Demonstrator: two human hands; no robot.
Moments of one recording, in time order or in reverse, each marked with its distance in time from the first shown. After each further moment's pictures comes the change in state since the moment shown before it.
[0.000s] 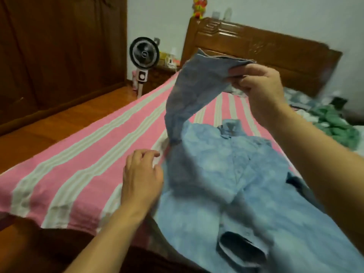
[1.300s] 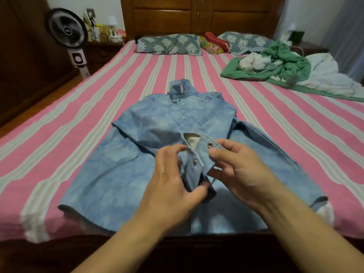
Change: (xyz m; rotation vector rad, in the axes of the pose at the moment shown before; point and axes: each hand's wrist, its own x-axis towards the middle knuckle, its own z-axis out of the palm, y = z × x) left_hand -0.128 0.168 0.081 -0.349 -0.430 0.363; right_hand -0.240 0.063 -0.152 0.521 0.008 0.688
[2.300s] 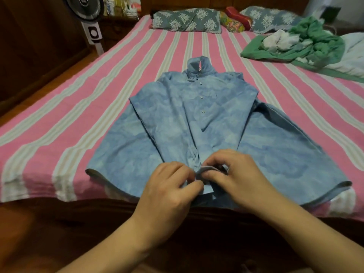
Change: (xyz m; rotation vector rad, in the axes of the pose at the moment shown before) left_hand -0.061 -0.025 -0.029 0.474 0.025 0.451; right_hand -0.024 0.050 0.012 -1.162 -0.110 -0.404
